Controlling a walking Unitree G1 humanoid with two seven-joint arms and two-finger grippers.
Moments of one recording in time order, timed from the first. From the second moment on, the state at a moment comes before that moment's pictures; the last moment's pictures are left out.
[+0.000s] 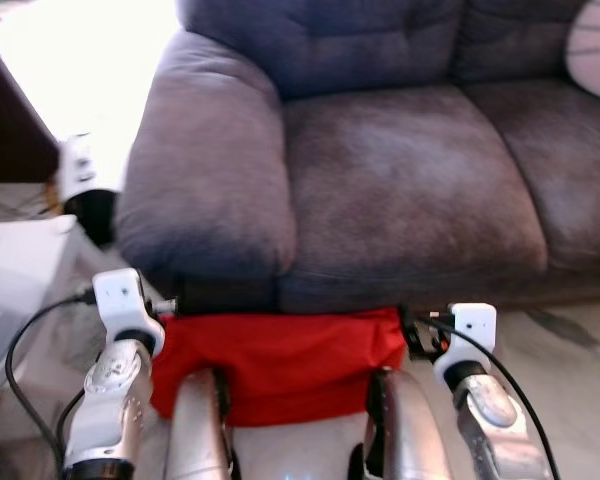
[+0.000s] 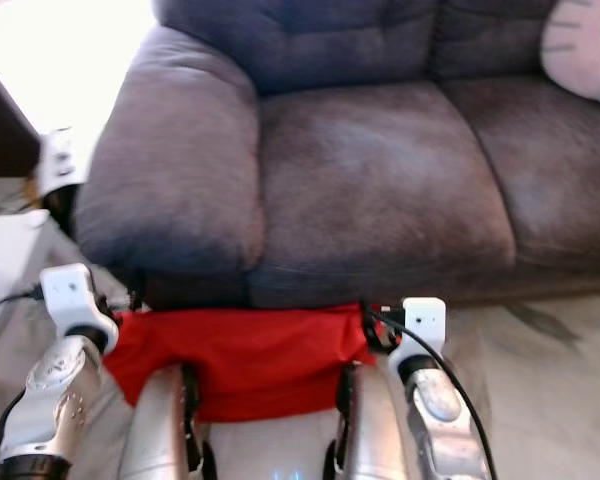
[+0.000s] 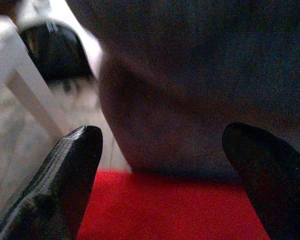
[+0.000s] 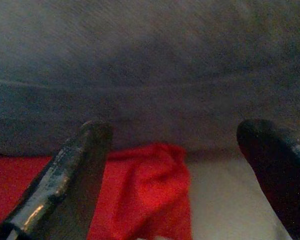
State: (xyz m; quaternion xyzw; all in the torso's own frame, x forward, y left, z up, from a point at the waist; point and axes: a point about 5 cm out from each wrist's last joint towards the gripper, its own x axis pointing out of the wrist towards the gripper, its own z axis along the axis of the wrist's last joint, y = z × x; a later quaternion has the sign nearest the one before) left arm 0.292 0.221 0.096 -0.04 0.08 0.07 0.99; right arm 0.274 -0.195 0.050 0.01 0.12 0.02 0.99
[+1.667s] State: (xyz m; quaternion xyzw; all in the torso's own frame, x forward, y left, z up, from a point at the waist) left arm 0.326 0.269 0.071 -0.06 0.20 0.16 0.96; right arm 0.321 -0.186 0.025 0.04 0.27 0.04 0.96
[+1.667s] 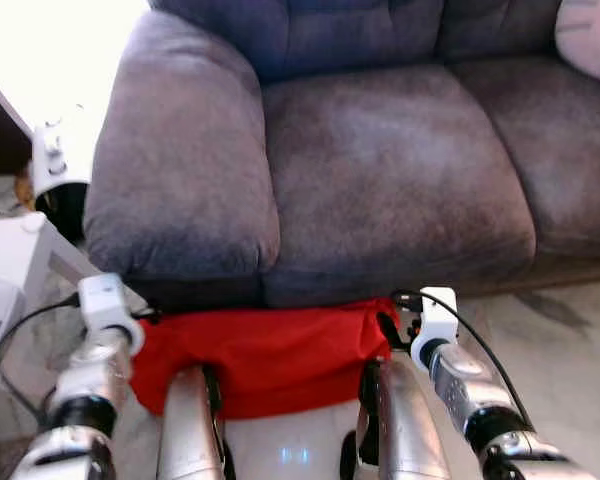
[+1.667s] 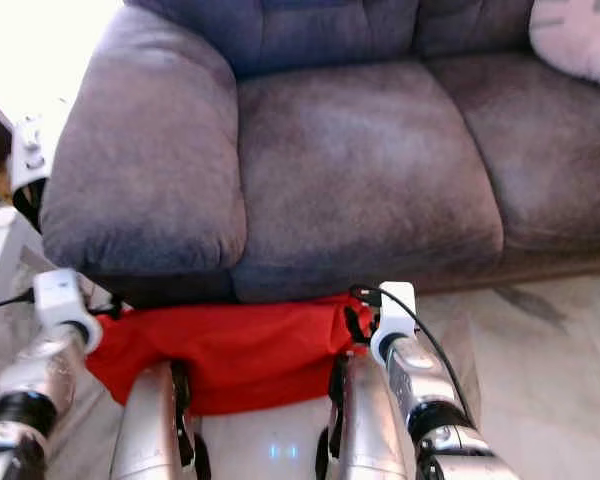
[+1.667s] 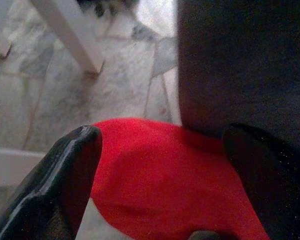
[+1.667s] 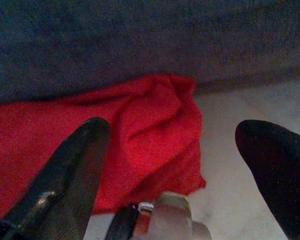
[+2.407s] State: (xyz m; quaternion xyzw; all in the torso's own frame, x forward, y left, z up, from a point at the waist) left arm 0.326 0.271 0.079 -0.09 0.15 0.19 0.97; right arm 0.322 -0.184 0.023 0.14 0.26 -0.01 0.95
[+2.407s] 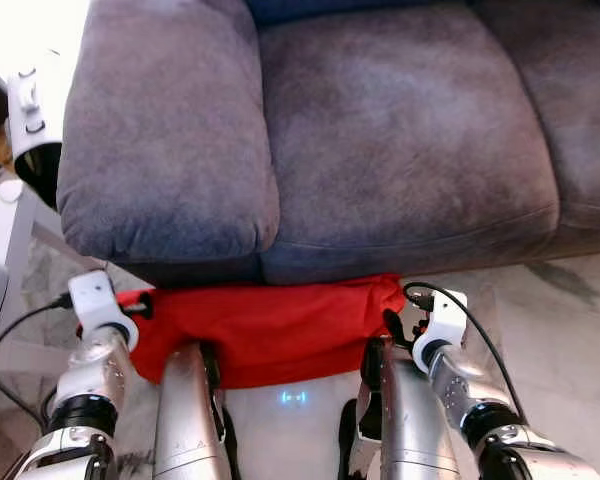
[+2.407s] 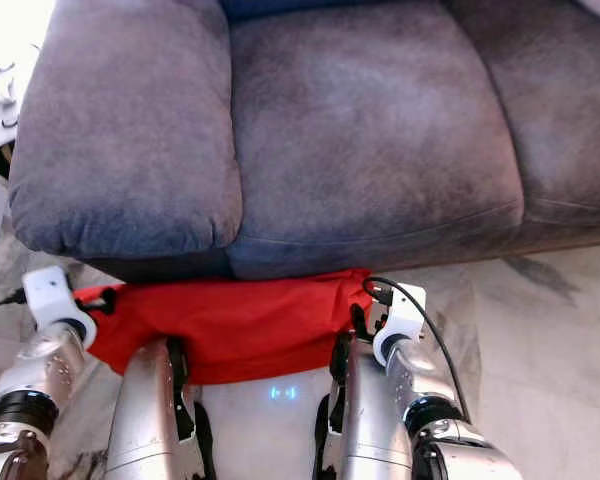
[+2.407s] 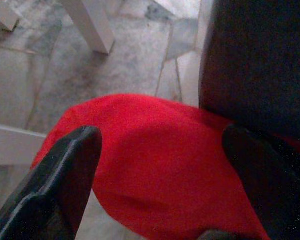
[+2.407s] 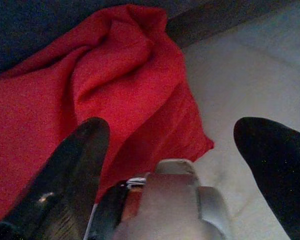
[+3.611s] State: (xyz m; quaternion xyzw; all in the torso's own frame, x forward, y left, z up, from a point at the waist) left arm 0.299 0.275 0.147 -0.12 0.01 0.17 0.98; right arm 0.329 -0.178 0.031 0.20 0.21 0.00 0.96
